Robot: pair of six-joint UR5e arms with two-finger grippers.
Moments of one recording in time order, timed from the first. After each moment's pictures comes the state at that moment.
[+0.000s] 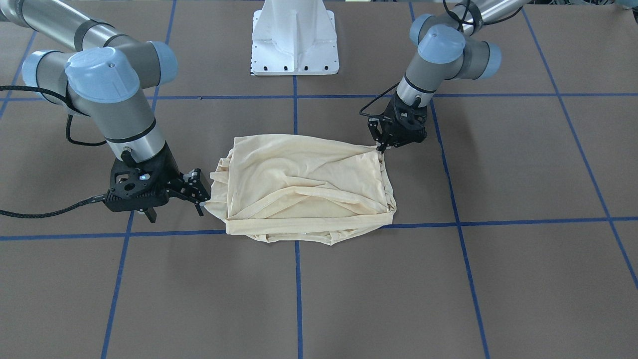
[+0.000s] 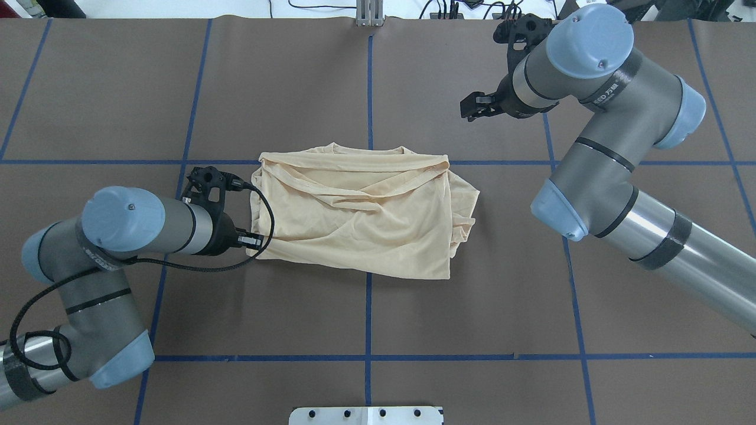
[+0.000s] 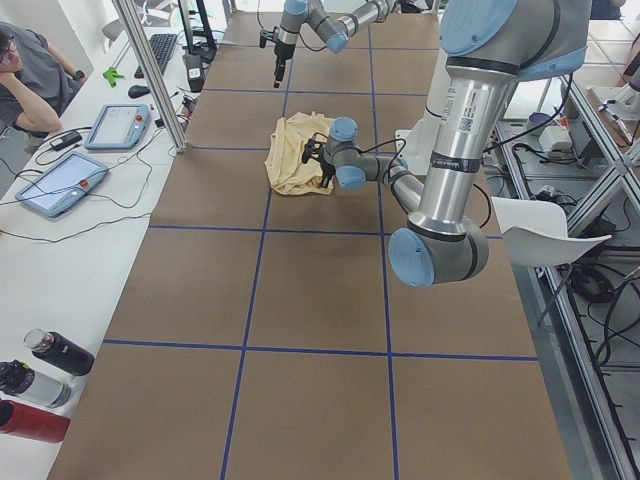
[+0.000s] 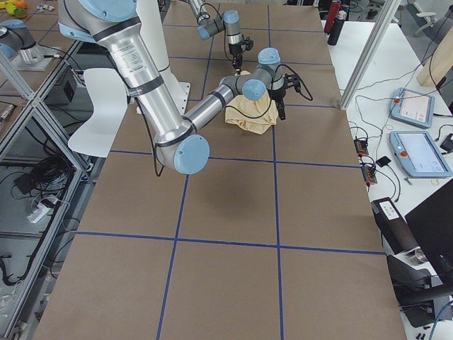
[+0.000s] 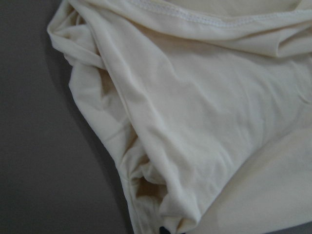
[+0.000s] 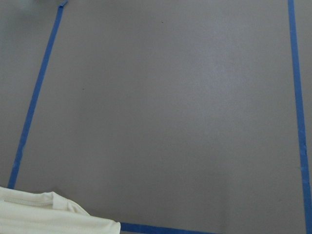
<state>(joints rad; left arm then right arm) -0.55 -1.86 -1.76 -2.12 -1.80 -0.99 0.82 -1.02 1.66 -1.36 1.86 0.94</state>
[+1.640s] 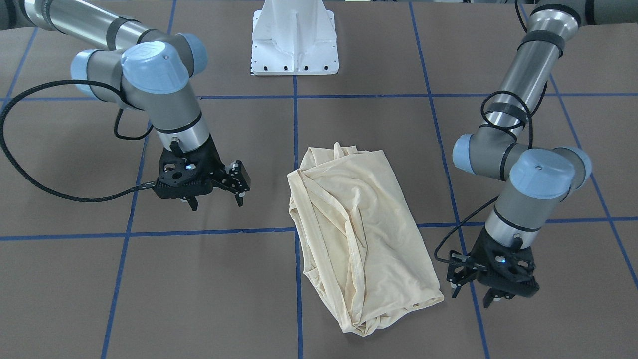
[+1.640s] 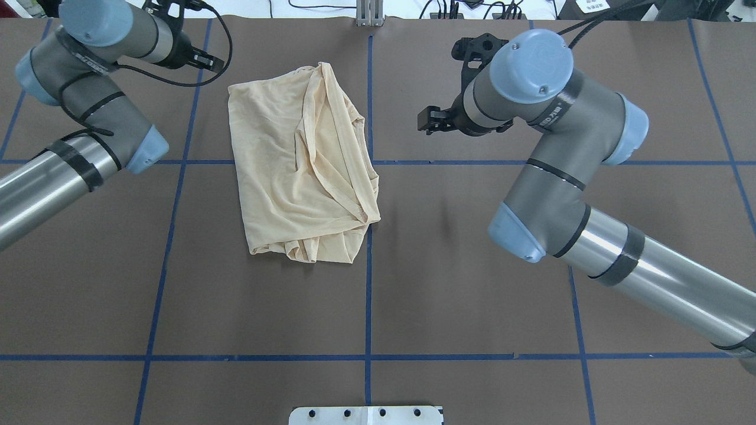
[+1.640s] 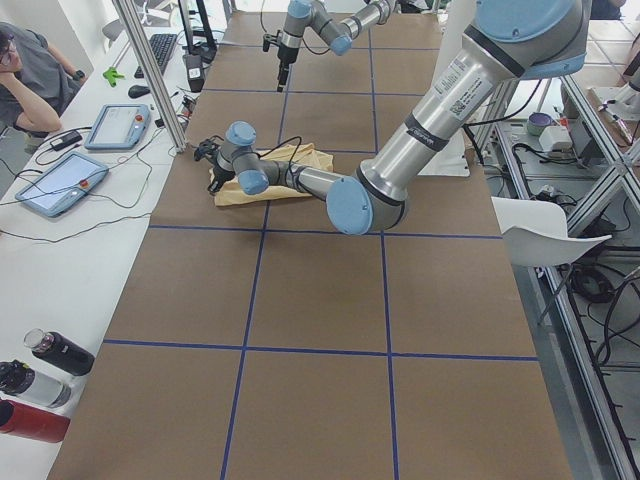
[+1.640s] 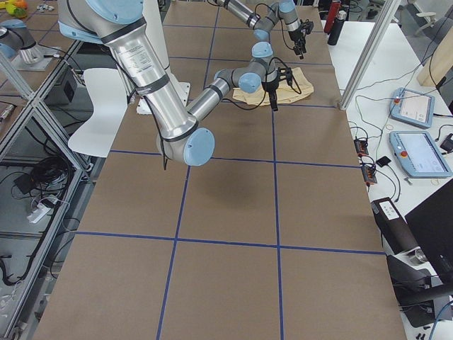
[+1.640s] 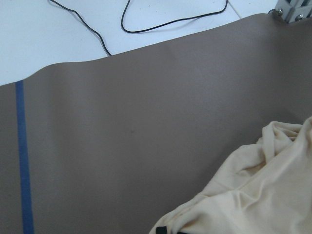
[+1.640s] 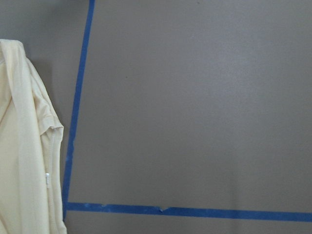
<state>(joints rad) -0.99 -2.23 -1.08 -2.39 -1.89 -0.58 0.70 -0.90 1.59 -1.36 1.78 1.13</state>
